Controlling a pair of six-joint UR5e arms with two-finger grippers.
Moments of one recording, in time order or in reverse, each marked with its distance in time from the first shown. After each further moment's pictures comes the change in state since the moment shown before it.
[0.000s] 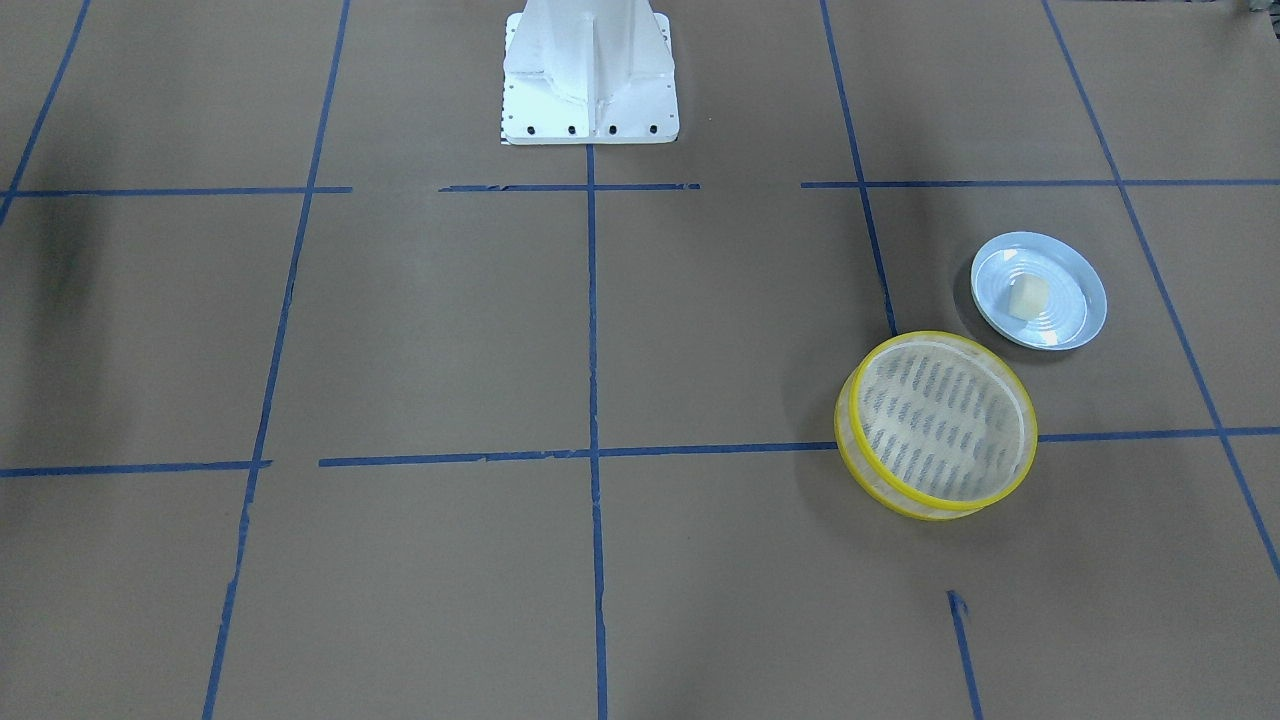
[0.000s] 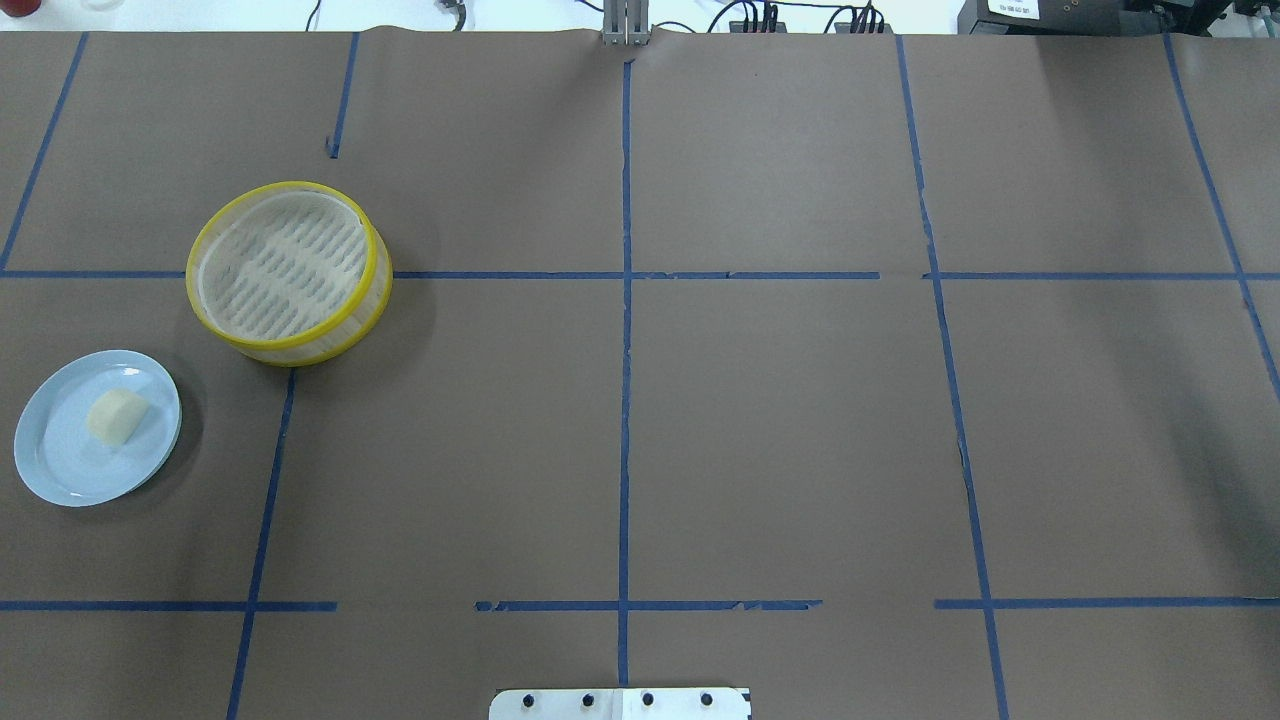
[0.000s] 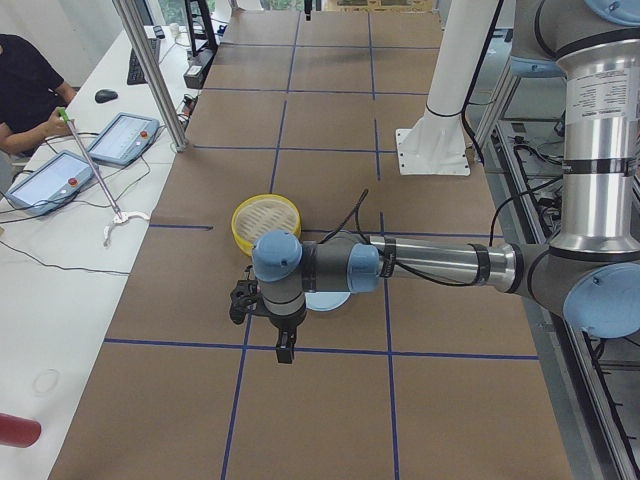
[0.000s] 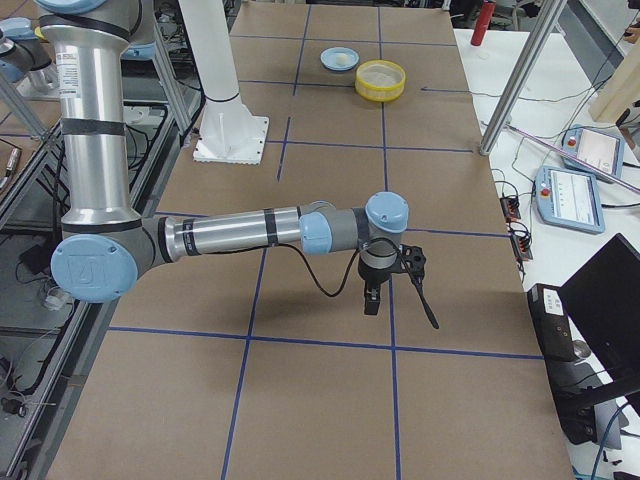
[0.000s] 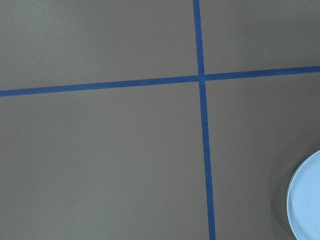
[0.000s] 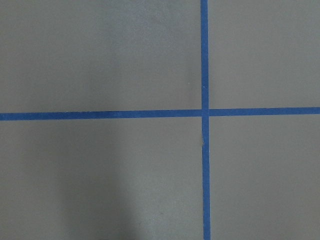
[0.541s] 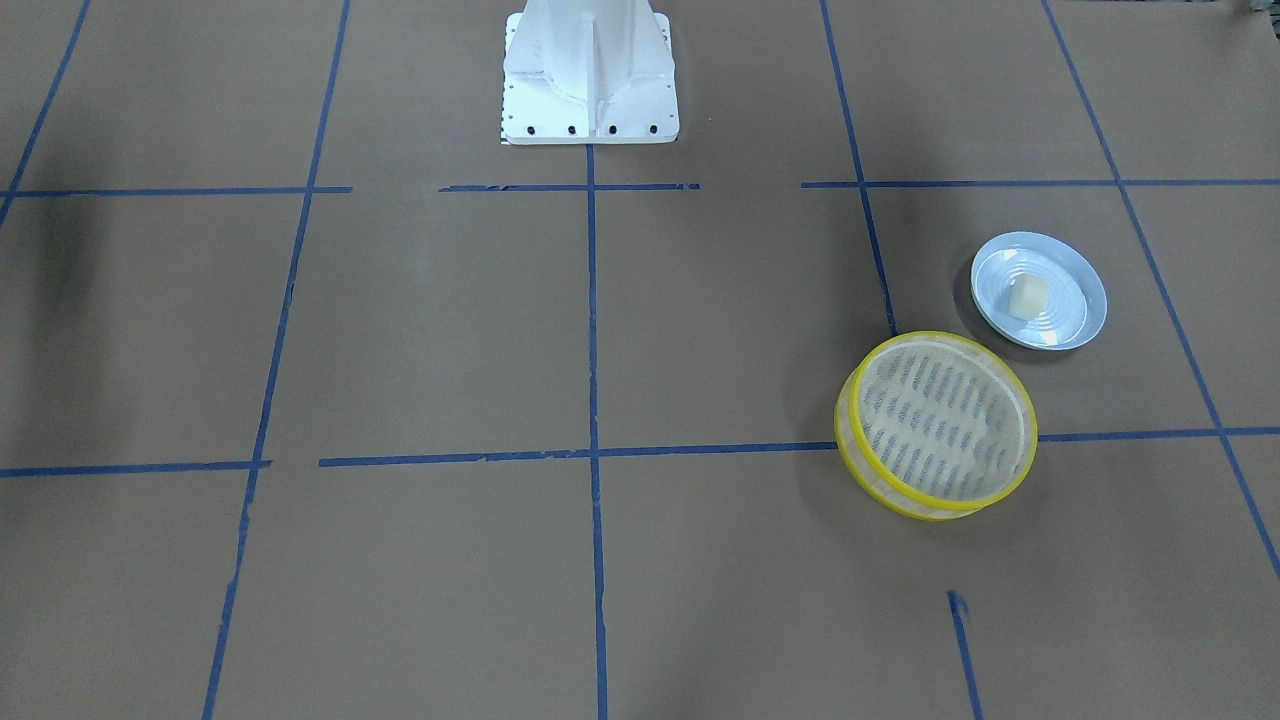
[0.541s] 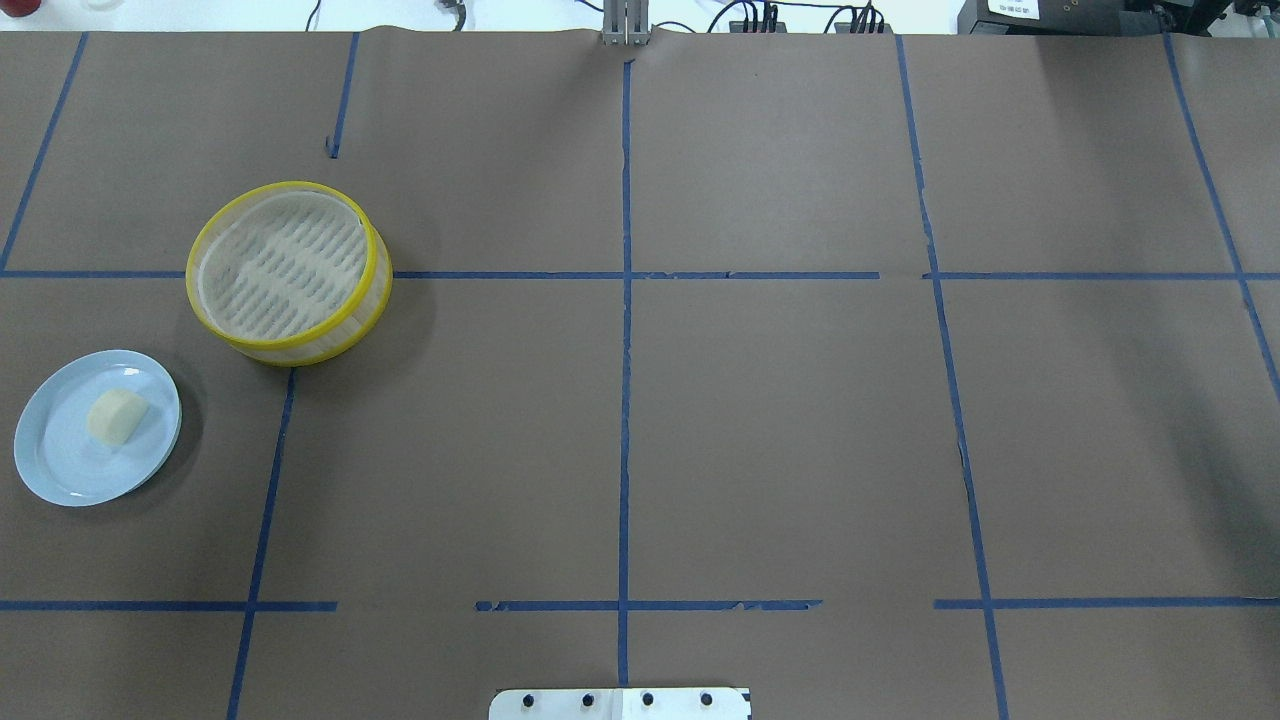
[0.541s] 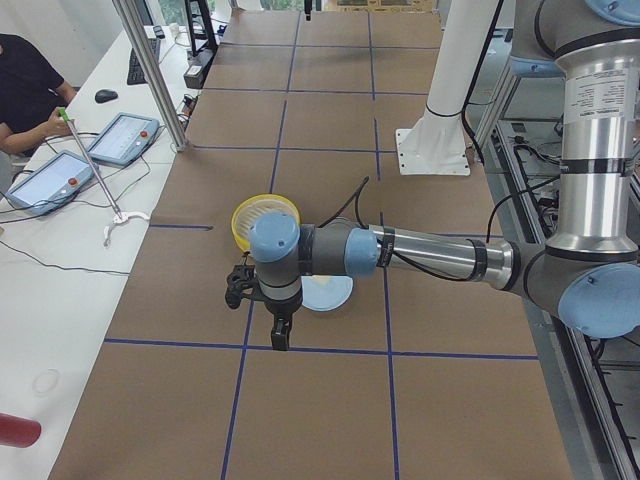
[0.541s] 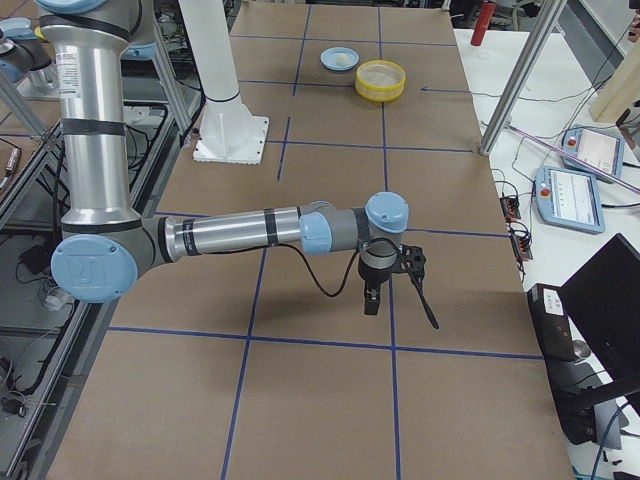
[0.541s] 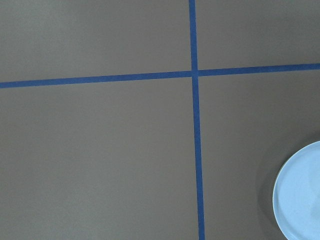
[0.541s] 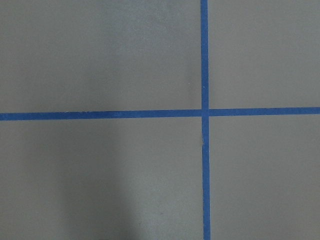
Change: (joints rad) left arm 0.002 -0.023 -0.053 0.020 0.024 0.000; right arm 0.000 0.000 0.000 0.000 0.000 0.000
